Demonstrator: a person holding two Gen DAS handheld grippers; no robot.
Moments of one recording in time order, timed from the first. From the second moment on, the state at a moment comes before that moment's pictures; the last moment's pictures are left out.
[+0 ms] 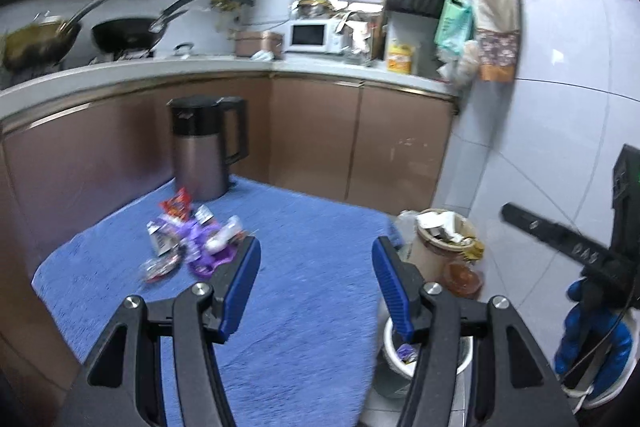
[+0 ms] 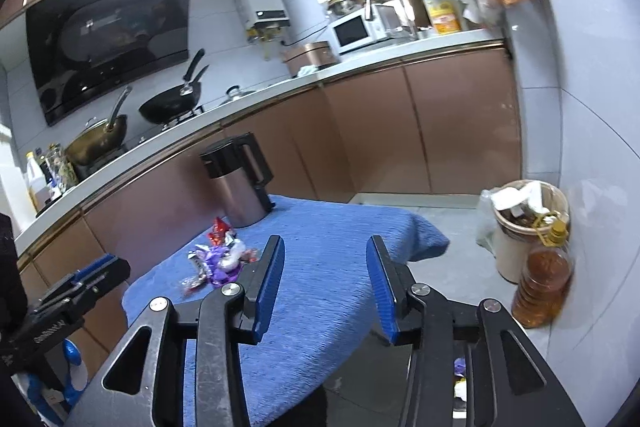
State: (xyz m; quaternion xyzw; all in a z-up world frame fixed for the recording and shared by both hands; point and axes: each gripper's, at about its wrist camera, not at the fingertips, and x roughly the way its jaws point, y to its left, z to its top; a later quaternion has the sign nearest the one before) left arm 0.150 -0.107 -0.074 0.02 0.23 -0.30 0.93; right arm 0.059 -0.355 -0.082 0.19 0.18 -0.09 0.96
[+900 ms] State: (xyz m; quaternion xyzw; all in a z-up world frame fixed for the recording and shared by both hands) left arm 0.385 -0.067 -0.201 -0.03 0.39 -0.21 0.90; right arm 0.337 -0.280 -0.175 0.17 0.34 0.08 0.92
